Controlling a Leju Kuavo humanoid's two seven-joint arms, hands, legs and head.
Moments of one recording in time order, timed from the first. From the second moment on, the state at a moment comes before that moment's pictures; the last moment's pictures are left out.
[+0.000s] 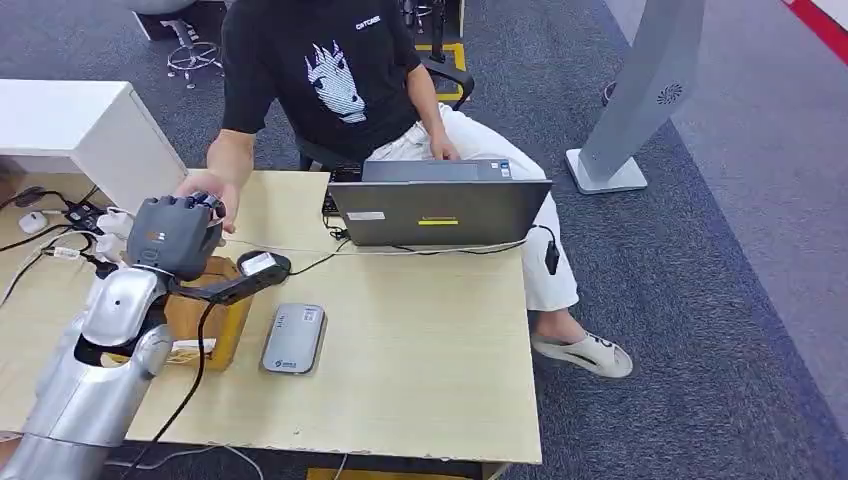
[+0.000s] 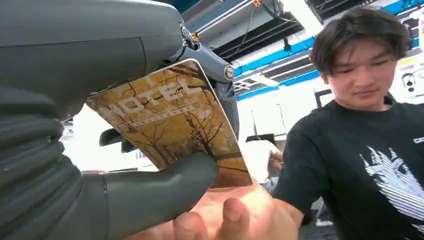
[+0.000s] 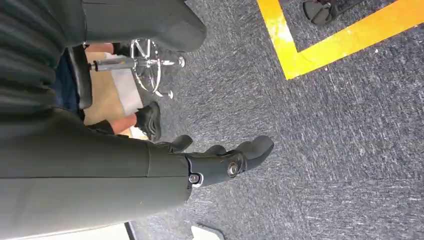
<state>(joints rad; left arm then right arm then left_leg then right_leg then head) -0.42 0.32 -0.32 -1.41 -1.37 0.14 0.07 -0.03 0.11 0.08 -0.18 -0.12 -0.55 0.11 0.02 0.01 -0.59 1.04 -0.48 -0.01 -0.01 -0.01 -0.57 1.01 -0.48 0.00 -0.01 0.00</state>
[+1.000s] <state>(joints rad) -0.42 0.30 -0.29 -1.41 -1.37 0.17 0.08 -0.03 0.11 0.08 -0.18 -0.11 -0.55 0.11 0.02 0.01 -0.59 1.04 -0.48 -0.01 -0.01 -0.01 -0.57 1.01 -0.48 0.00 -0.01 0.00</state>
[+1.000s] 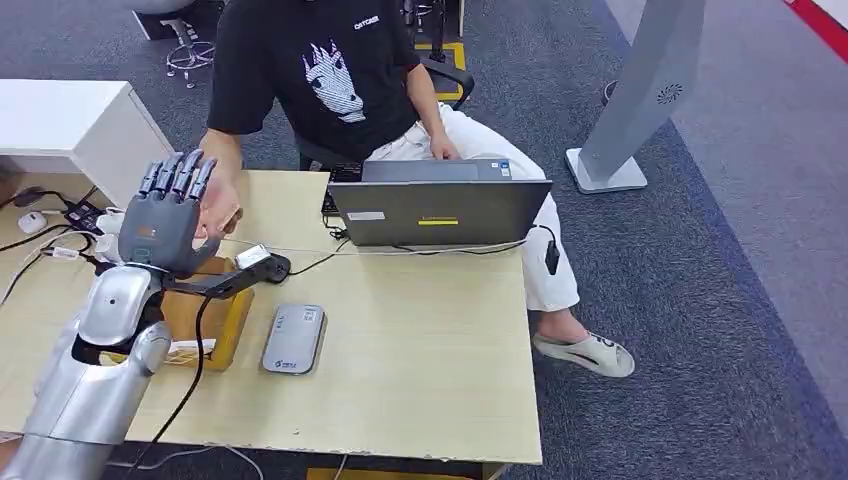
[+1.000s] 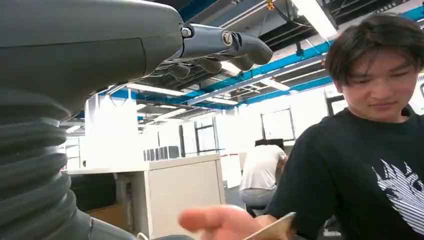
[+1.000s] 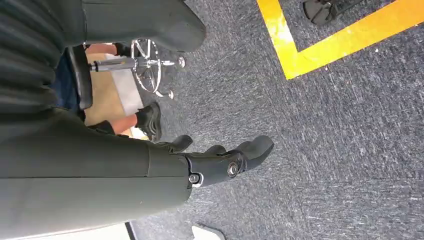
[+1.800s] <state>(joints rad) -0.37 0.29 -0.27 -1.42 -1.35 0.23 0.09 -0.03 0.11 0.07 -0.18 -0.12 -0.55 0.11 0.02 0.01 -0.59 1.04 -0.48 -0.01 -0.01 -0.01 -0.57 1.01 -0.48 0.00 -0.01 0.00</state>
